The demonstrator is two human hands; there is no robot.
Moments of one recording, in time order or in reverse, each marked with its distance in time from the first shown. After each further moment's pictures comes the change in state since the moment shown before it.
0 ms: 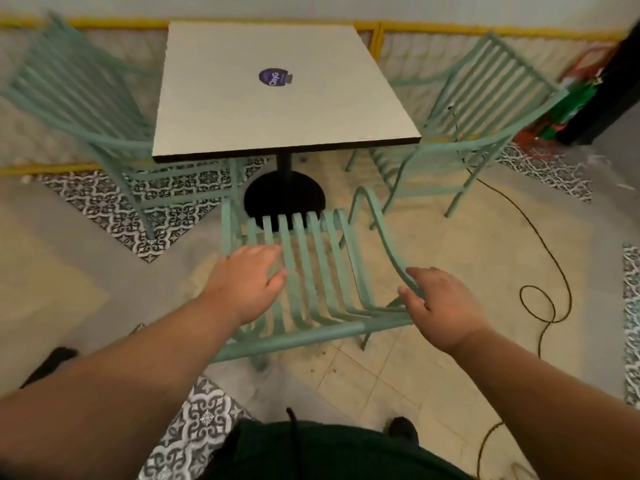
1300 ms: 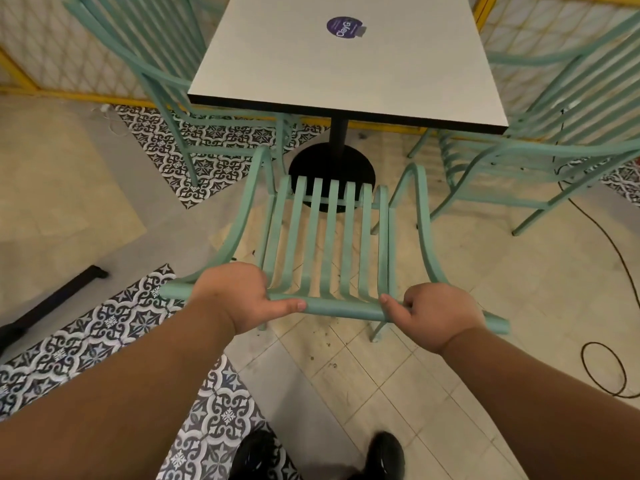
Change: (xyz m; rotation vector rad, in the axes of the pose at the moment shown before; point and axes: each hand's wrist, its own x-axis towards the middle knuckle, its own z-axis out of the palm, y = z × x) left_hand 0.008 0.016 0.084 0.154 -0.109 -0.244; right_hand 0.109 0.048 0.080 -0.266 -0.089 -0.321
